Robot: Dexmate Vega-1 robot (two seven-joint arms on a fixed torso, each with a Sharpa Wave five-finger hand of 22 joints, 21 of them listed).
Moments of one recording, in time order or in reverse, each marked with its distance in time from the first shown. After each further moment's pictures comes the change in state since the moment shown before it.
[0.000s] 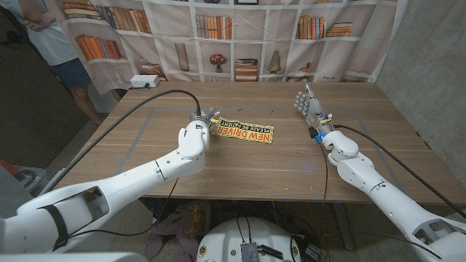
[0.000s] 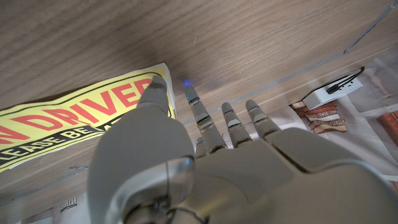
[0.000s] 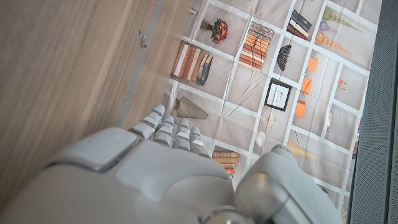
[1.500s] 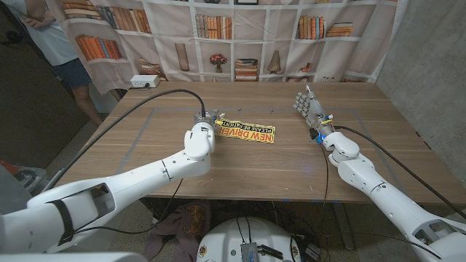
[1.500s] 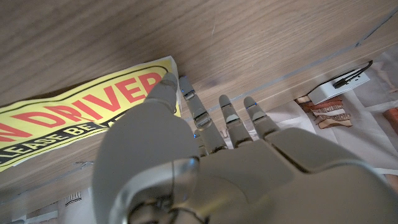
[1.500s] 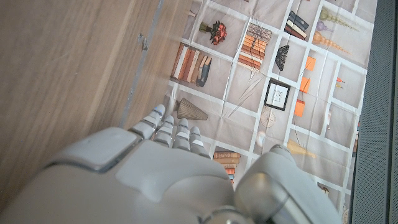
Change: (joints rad) left arm -0.039 -0.026 0.073 0.030 -0.068 0.032 0.094; left_hand 0.089 0.013 0.095 -0.015 0.008 0.123 0.005 0.011 -0.002 0.194 -0.009 0.027 0.017 0.120 -0.002 0.007 0.003 0.048 -0.009 0.008 0.000; right arm -0.002 0.002 0.004 0.019 0.019 0.014 0.030; right_hand 0.001 0.009 0.000 0.000 0.000 0.007 -0.007 0.004 0.000 0.000 0.000 0.000 0.000 0.000 0.000 0.000 0.000 0.007 -0.004 -0.015 0.000
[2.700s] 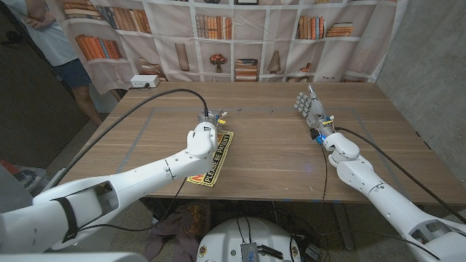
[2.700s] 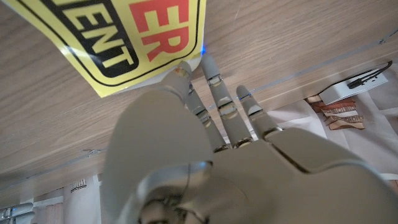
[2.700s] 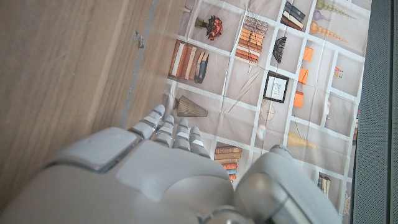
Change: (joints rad) left arm -0.012 -0.018 0.009 0.024 -0.096 -0.036 0.065; left_hand 0.241 -0.030 0.034 0.014 -0.028 0.182 -0.016 0.028 0.021 0.085 0.029 0.108 0.101 0.634 -0.088 0.197 0.108 0.339 -0.119 0.190 0.040; right arm 0.000 0.023 0.012 0.029 0.034 0.025 0.023; right_hand -0.004 0.004 -0.004 -0.004 0.000 0.000 0.000 0.000 0.000 0.000 0.000 0.000 0.000 0.004 -0.004 0.000 0.000 0.005 -0.005 0.000 0.000
